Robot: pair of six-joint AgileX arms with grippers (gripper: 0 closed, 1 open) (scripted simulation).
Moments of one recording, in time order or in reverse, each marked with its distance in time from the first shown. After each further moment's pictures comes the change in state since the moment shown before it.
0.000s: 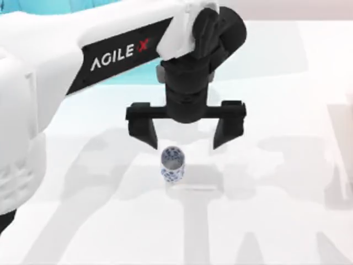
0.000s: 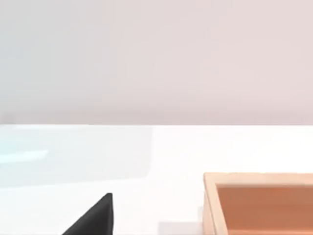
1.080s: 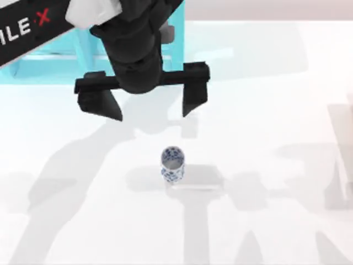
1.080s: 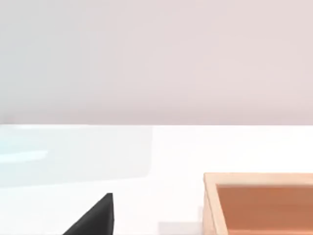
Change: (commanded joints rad) left arm 0.097 -0.306 -0.154 0.019 0.012 0.091; right arm 0.000 0.000 0.000 0.000 0.000 0.000
